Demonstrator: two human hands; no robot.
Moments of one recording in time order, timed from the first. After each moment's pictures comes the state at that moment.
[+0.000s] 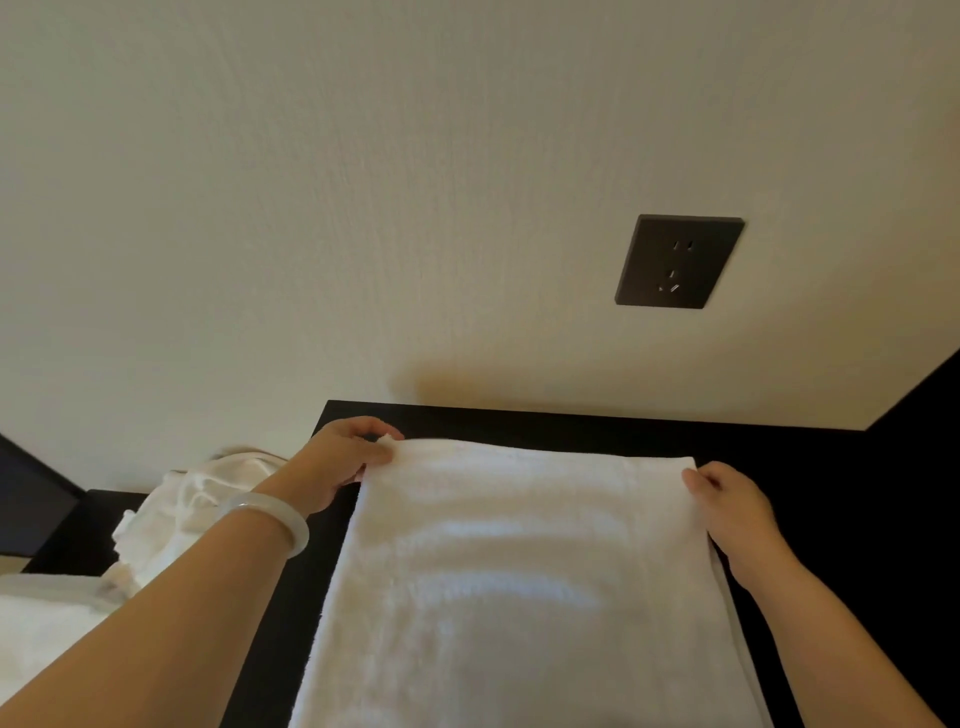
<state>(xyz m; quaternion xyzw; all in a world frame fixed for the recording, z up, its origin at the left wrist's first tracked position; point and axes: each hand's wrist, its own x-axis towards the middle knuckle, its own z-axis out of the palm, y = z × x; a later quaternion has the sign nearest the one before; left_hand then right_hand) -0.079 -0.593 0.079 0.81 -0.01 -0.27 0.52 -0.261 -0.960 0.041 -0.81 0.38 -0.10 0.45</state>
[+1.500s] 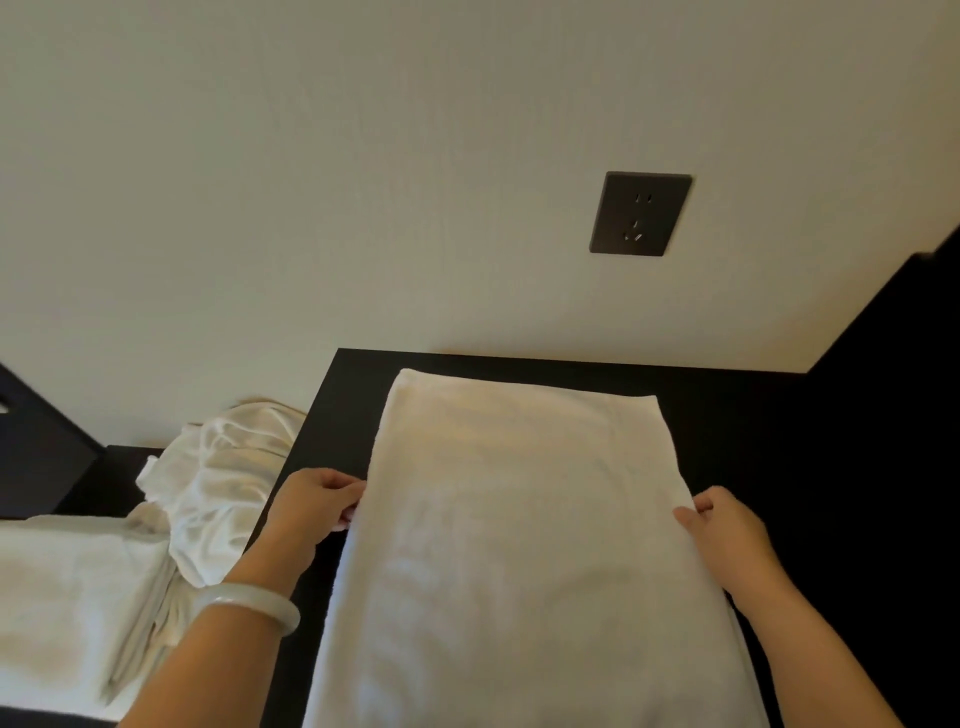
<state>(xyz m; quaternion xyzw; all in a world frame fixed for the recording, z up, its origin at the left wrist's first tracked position) -0.221 -0.548 0.062 0.86 0.12 -0.18 0.46 -0.378 -0.917 0.035 -0.84 0.41 -0.03 0.35</state>
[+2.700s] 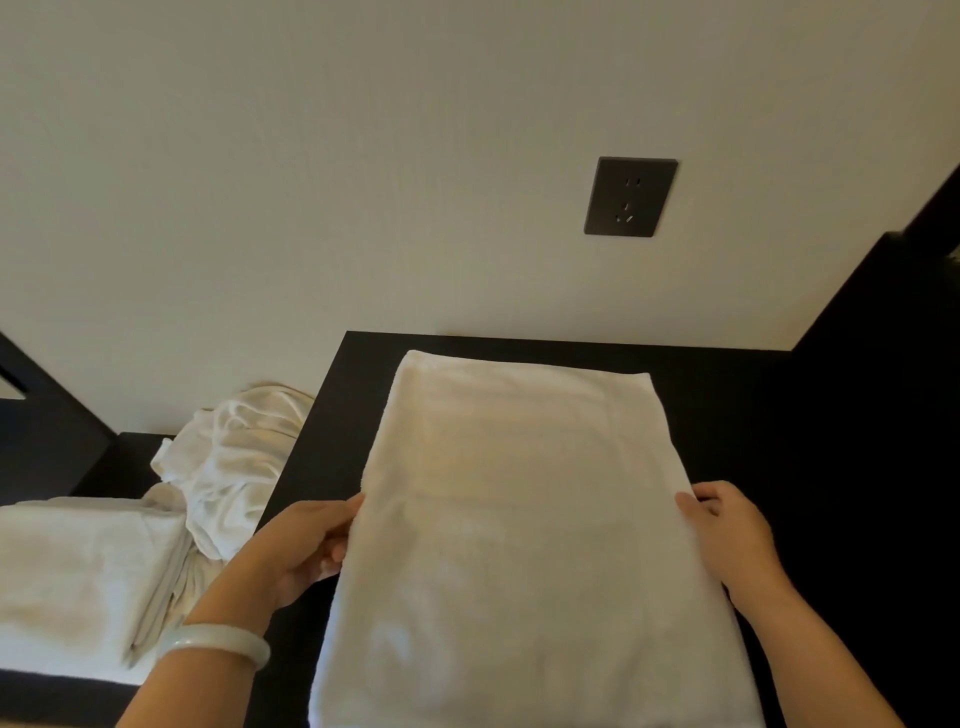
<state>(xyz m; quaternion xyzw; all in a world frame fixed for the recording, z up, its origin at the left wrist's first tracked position) -0.278 -0.506 0.065 0.67 0.16 -0.38 0.61 -0.421 -0.900 0.022 -0.80 0.42 -0.12 0.41</state>
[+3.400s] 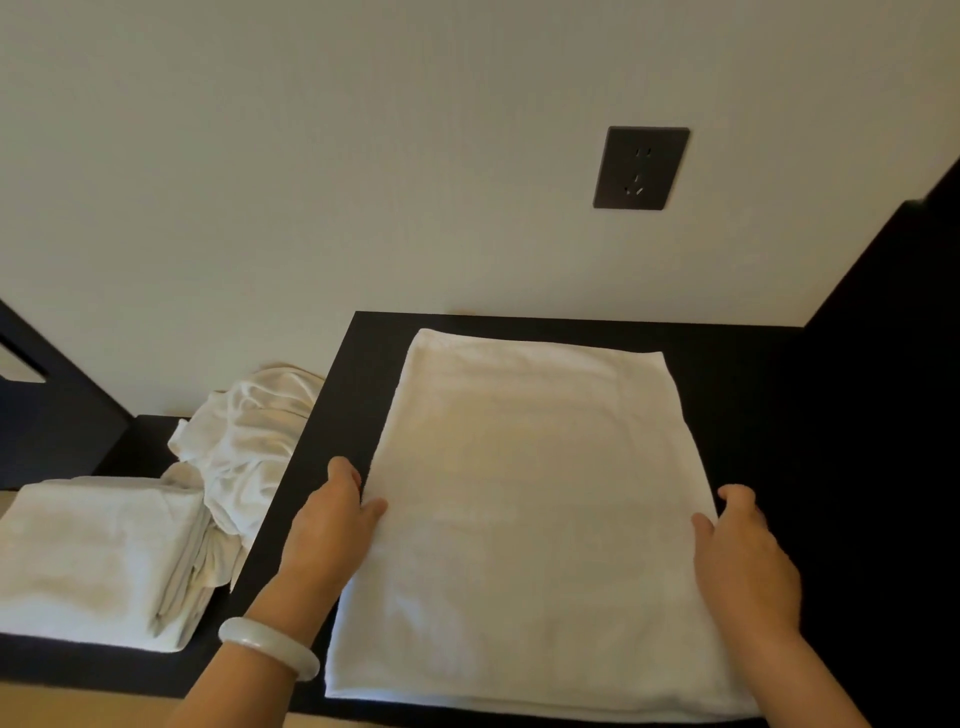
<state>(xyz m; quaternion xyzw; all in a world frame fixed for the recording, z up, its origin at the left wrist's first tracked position) -0.305 -0.527 0.055 0.97 -0.01 -0.11 0.23 -0.460 -0.854 0.025 -0.89 0.41 -0.13 0.12</state>
